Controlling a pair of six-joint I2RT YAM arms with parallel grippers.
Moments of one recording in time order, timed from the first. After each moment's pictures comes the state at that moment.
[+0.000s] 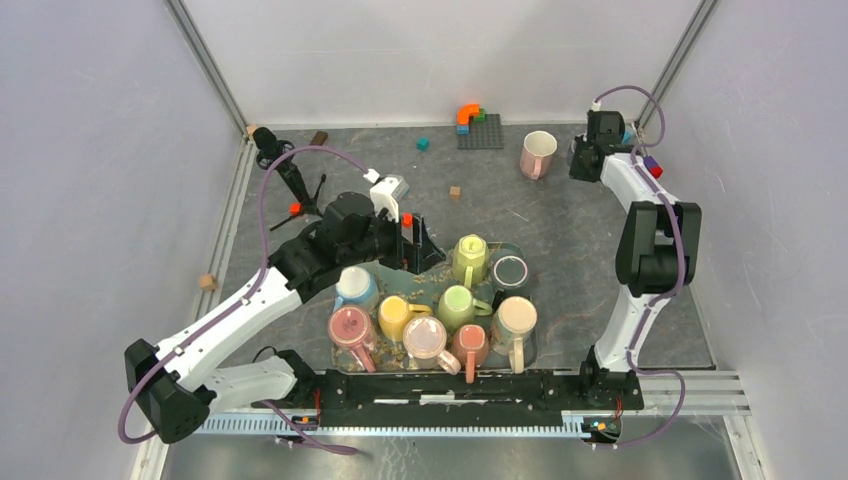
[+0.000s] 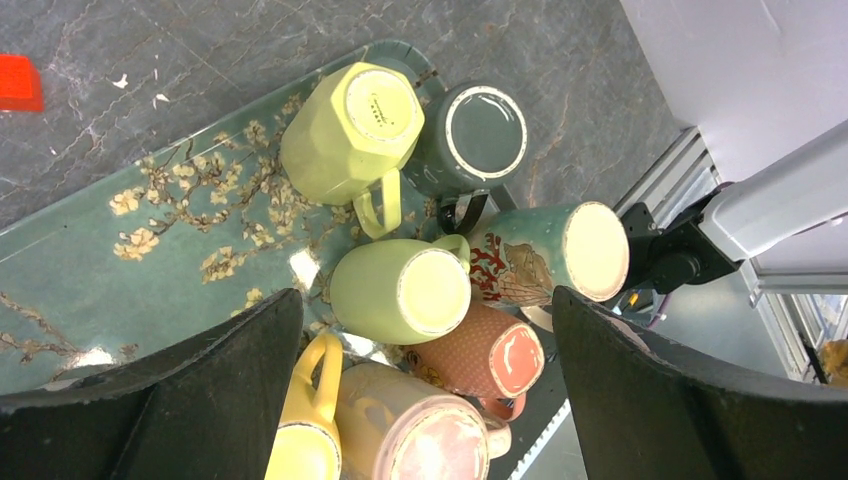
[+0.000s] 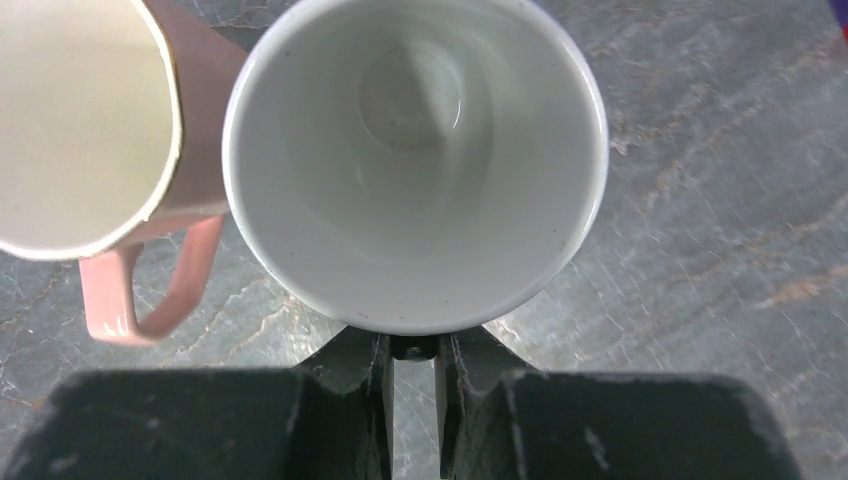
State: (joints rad) left arm -0.75 1.08 1.01 -0.42 0.19 -0.49; right arm -0.04 1.92 1.50 -0.40 0.13 0.16
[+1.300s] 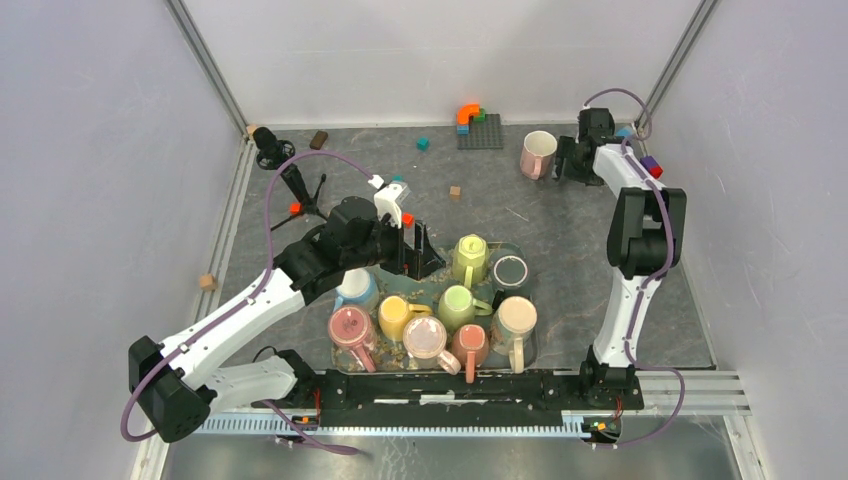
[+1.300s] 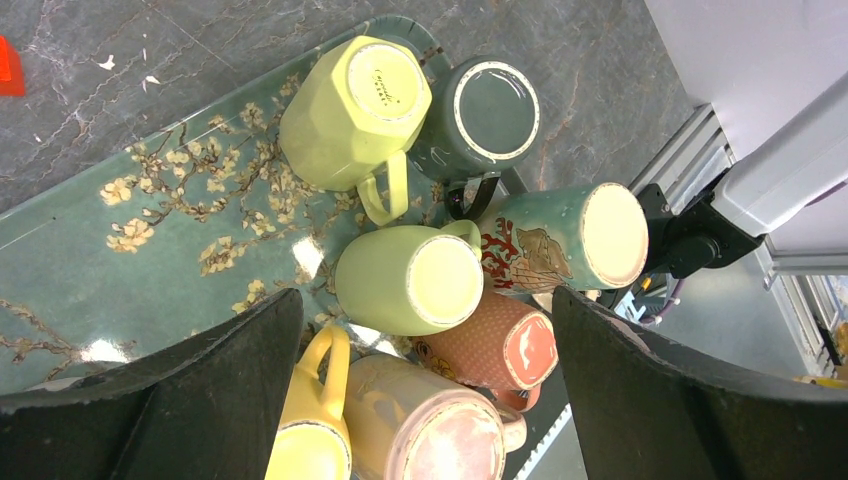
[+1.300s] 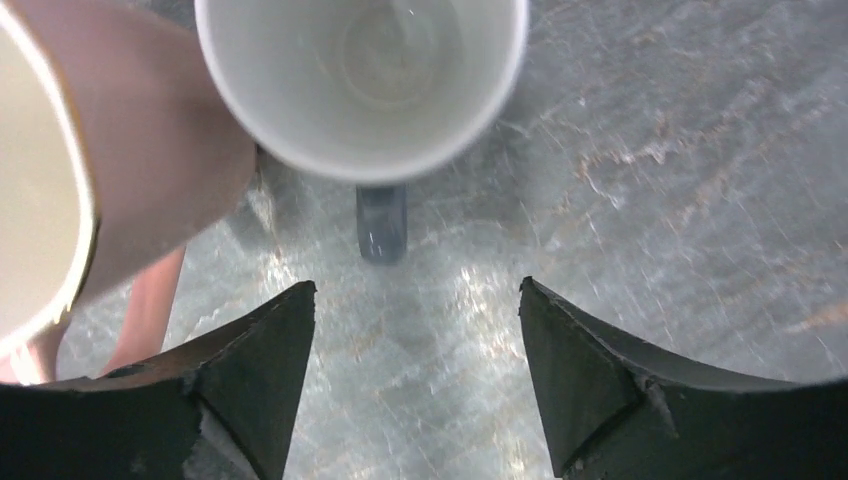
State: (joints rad) left arm -0.75 1.09 0.96 -0.39 0.22 -0.47; right arm -0.04 2.15 1.72 -0.54 0.12 0.14
